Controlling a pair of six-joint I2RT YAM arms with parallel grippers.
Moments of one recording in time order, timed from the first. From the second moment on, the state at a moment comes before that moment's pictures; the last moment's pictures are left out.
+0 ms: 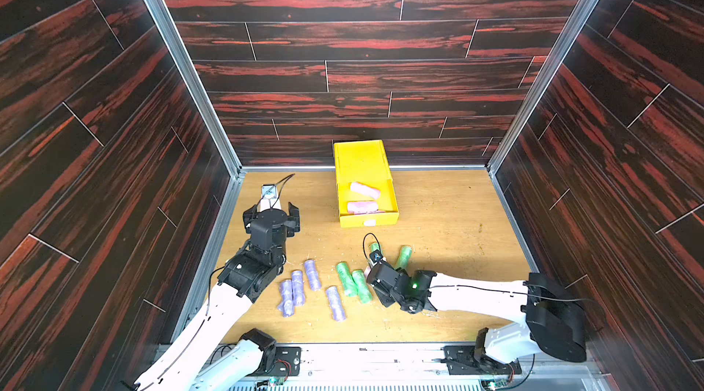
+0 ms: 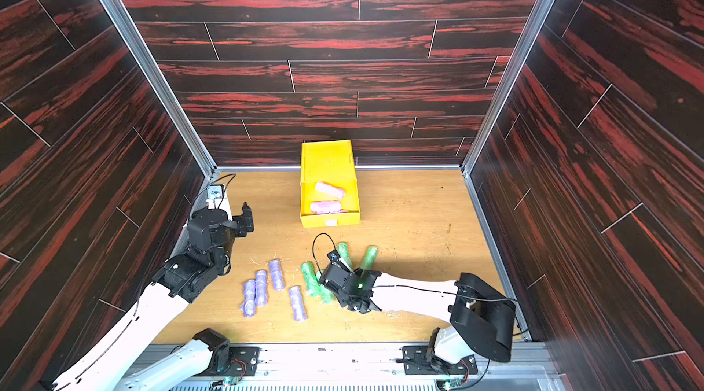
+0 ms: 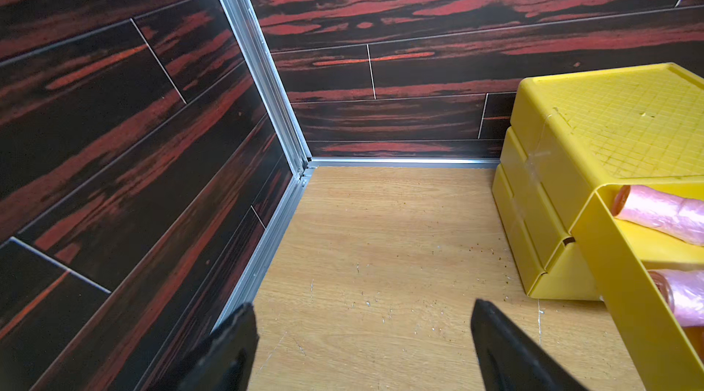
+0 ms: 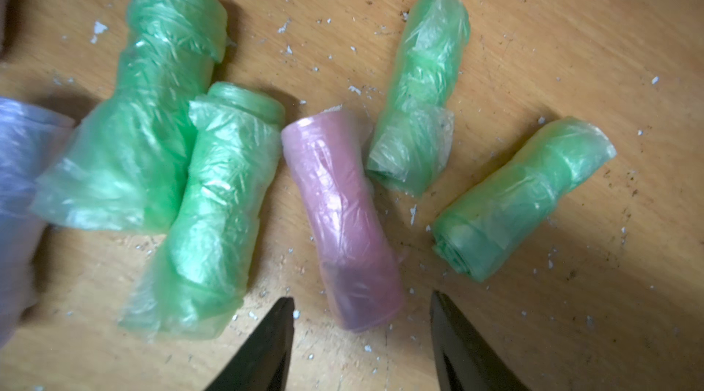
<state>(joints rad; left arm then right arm) -0.44 0.90 0.90 -0.34 -0.64 -0.08 1.17 1.50 0.85 -0.50 0.42 0.45</state>
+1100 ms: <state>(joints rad) -0.42 0.90 0.91 -0.35 -0.63 -0.08 1.16 1.70 0.90 -0.47 0.43 0.37</state>
